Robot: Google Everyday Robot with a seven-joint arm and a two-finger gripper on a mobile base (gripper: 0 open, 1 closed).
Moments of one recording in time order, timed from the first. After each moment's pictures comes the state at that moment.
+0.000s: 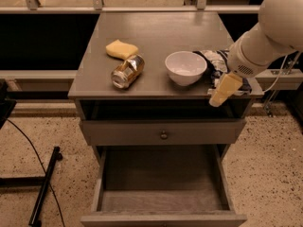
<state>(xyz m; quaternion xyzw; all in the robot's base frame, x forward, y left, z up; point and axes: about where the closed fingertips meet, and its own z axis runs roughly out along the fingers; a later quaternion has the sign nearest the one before) 0.598 -0.209 0.878 -0.53 0.80 -0.09 0.27</state>
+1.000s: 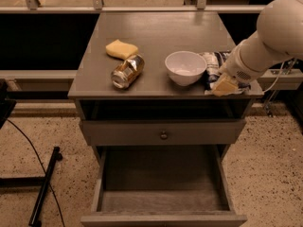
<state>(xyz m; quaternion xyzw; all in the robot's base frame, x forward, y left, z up) 0.608 -0.212 0.851 -0.54 0.80 -0.07 0.26</state>
